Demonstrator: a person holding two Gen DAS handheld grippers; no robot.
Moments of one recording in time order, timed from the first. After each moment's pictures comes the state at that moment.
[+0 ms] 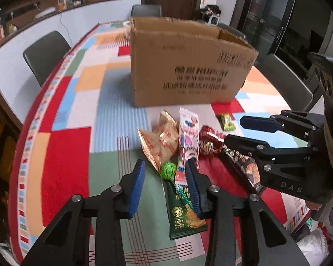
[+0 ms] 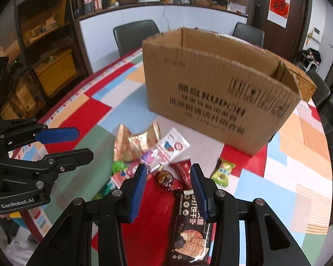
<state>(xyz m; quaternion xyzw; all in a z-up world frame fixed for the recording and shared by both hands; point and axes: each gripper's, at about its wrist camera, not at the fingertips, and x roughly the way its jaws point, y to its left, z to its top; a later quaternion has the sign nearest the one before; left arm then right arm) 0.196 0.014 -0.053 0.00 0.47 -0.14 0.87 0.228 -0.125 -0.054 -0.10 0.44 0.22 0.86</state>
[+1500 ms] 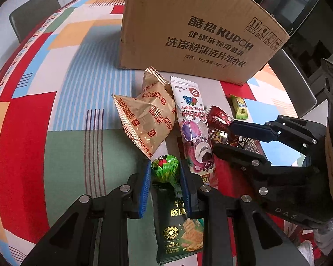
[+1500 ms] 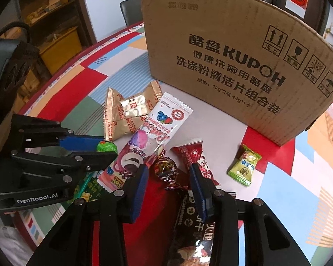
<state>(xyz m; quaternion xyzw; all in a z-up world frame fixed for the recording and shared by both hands) 0.237 0.009 -0.112 -0.06 0.54 -0.16 0.82 0.253 -0.113 -0.113 -0.13 0.49 0.25 0.82</state>
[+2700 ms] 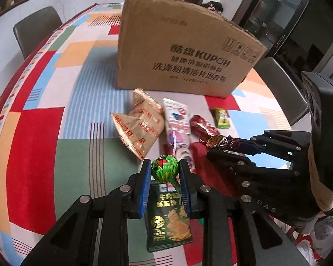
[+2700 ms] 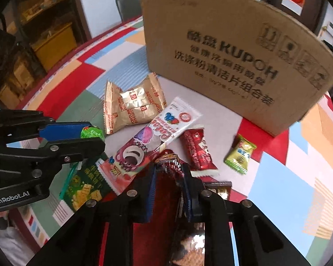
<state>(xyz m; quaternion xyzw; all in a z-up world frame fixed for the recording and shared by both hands) 0.213 0.004 -0.081 -0.06 0.50 -0.17 0.85 0.245 -0.117 -0.107 -0.13 0.50 0.23 0.82</state>
